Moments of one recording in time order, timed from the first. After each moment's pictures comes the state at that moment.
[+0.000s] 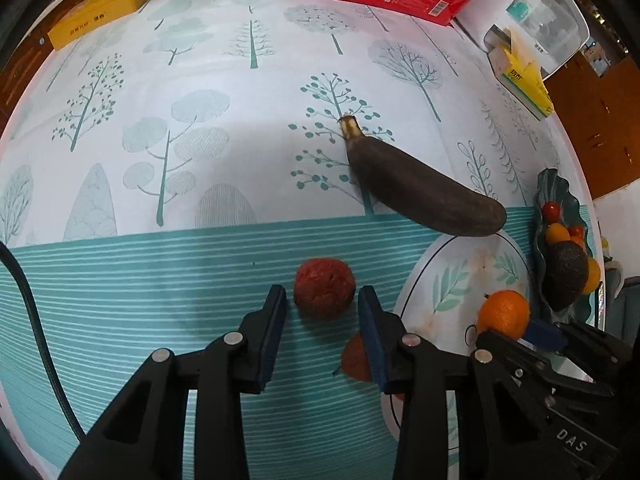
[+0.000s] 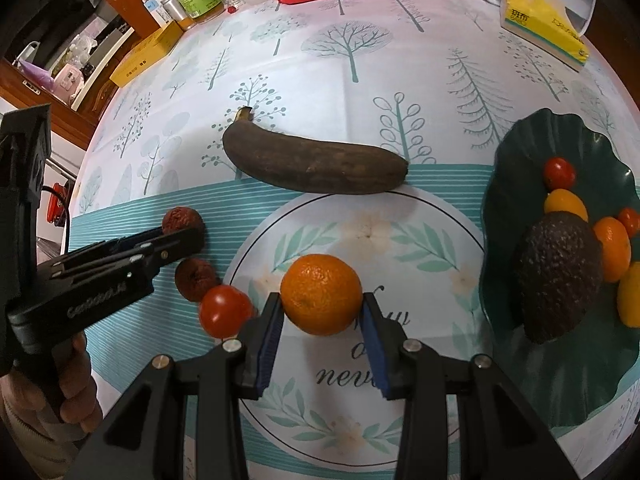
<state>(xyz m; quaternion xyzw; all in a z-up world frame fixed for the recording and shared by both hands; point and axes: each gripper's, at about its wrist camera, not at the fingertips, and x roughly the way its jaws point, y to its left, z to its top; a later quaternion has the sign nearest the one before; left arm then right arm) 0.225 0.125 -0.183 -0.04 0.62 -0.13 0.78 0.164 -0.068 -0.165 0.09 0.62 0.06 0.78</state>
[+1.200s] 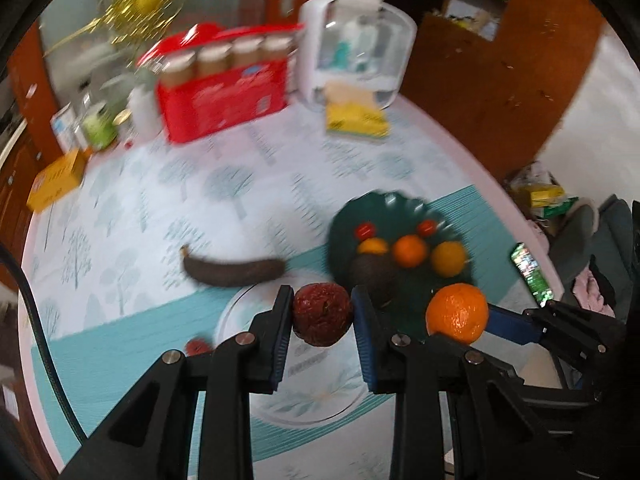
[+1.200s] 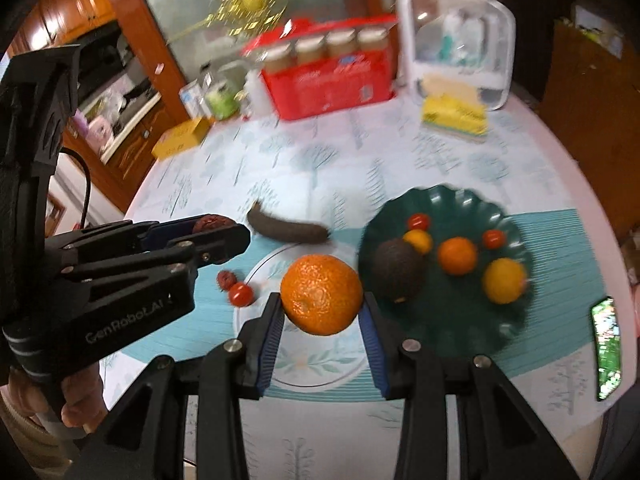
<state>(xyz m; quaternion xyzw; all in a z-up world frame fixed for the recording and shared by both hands) 0.116 -0.022 0.006 0.06 0.47 -0.26 0.84 0.052 -0.144 -0.017 0.09 0.48 0.04 0.87</state>
